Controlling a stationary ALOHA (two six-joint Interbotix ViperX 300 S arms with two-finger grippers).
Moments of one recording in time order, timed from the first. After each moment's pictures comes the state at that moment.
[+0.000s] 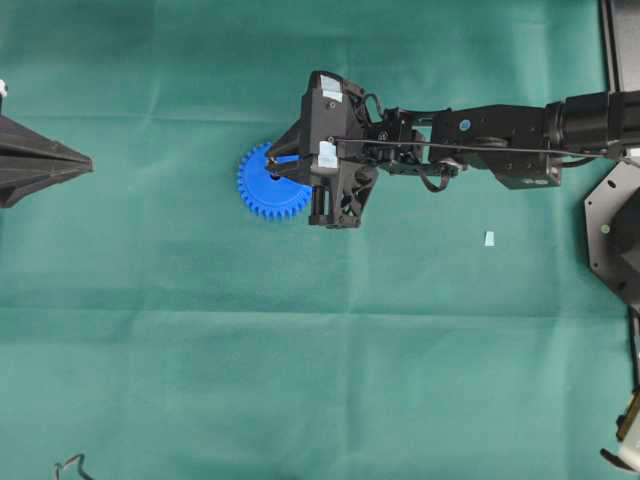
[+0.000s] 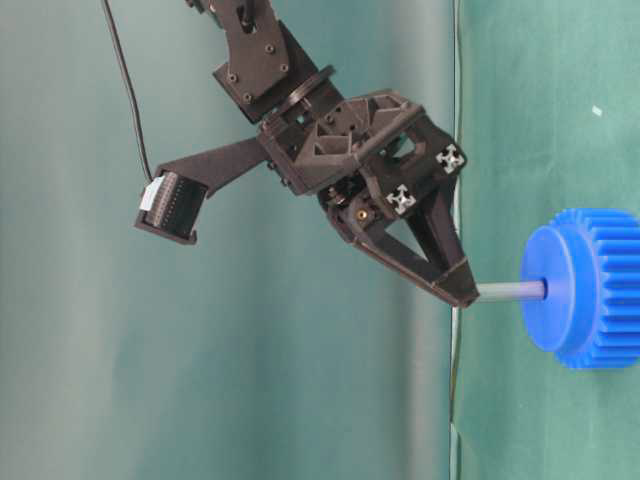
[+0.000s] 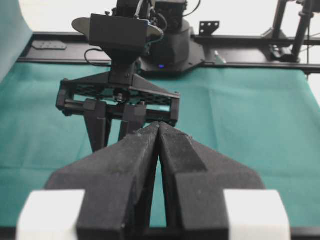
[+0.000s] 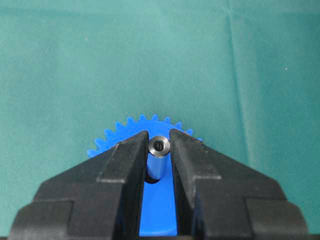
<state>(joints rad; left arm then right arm) 0.00 -0.97 1.16 0.01 -0.23 -0.01 -0.14 0.12 0.56 0.05 -0.05 0.00</state>
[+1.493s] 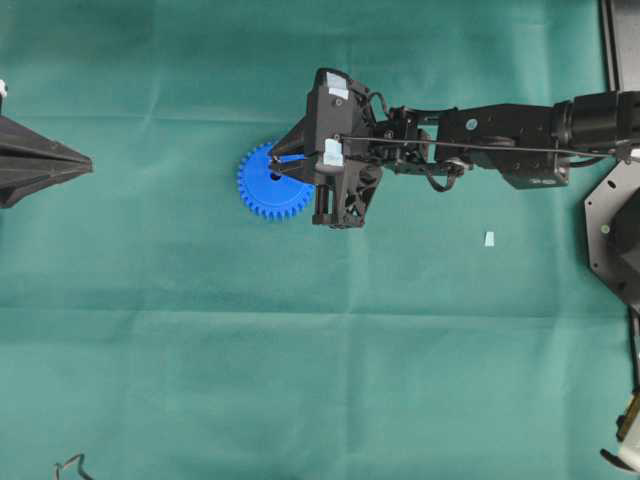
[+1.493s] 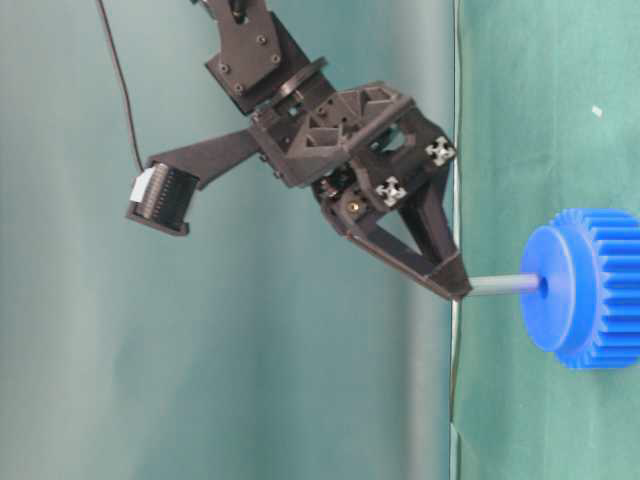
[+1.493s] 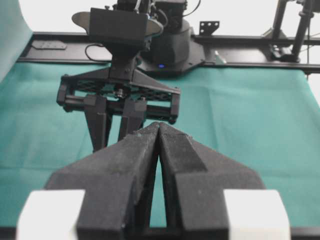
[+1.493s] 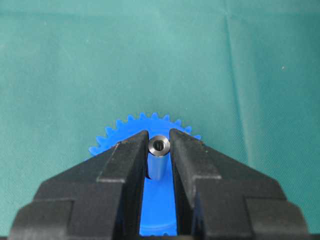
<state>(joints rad) 0.00 -0.97 1.16 0.01 -0.23 -0.01 -0.14 0.11 0.57 0.06 -0.06 0.01</state>
